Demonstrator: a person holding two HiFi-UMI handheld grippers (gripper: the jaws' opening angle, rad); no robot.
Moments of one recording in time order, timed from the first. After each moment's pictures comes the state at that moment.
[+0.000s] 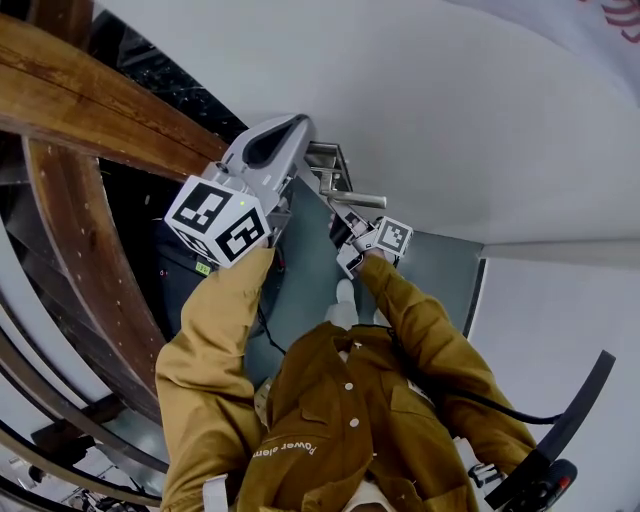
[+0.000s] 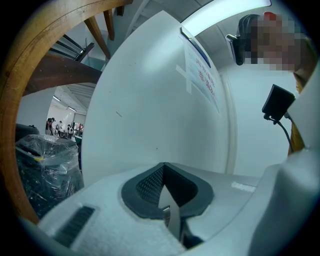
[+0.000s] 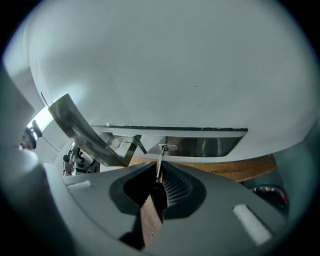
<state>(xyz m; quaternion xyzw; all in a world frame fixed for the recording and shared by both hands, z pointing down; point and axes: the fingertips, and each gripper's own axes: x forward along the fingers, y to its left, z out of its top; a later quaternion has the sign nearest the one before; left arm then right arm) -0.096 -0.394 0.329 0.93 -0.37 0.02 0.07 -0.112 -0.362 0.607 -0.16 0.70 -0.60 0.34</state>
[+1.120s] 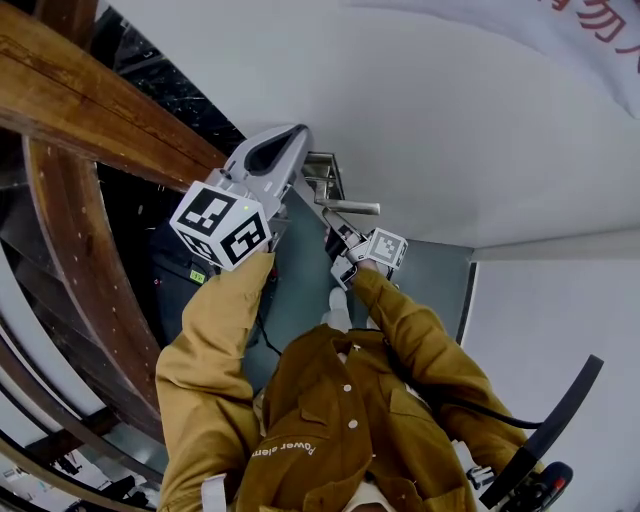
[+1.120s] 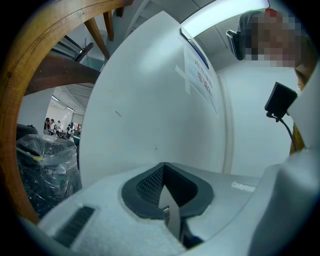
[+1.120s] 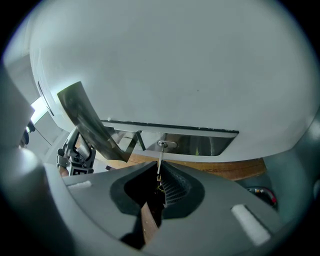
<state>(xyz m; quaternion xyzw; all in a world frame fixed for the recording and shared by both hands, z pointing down) -0.096 -0.393 0.330 0.93 -0.37 0.02 0.07 -0.112 -0.352 0.605 -0.19 0.71 -0.60 0.32</state>
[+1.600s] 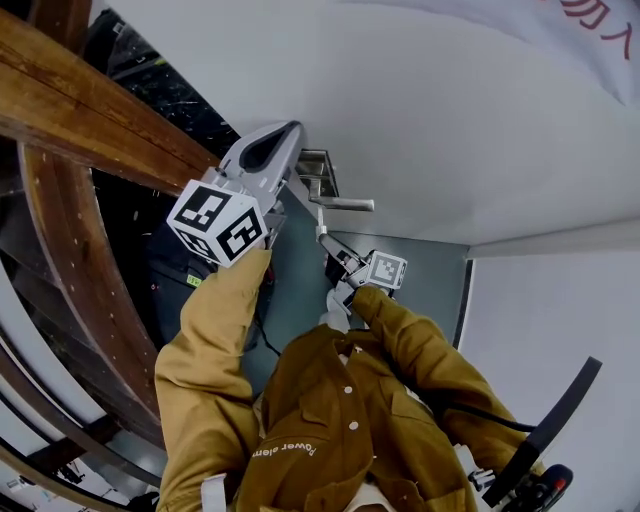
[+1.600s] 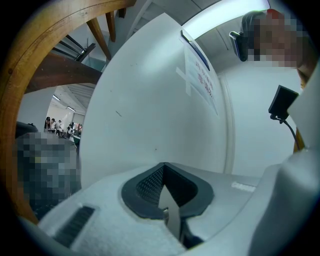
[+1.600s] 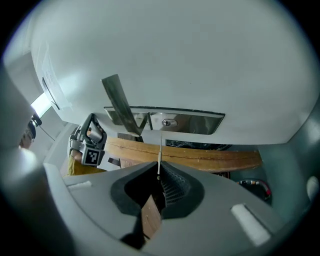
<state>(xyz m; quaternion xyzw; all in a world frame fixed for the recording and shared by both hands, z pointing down) -0.094 -0.391 0.327 0.93 -0.36 0.01 0.07 -0.111 -0.286 0.613 -0.18 0.71 -0.61 0.29</state>
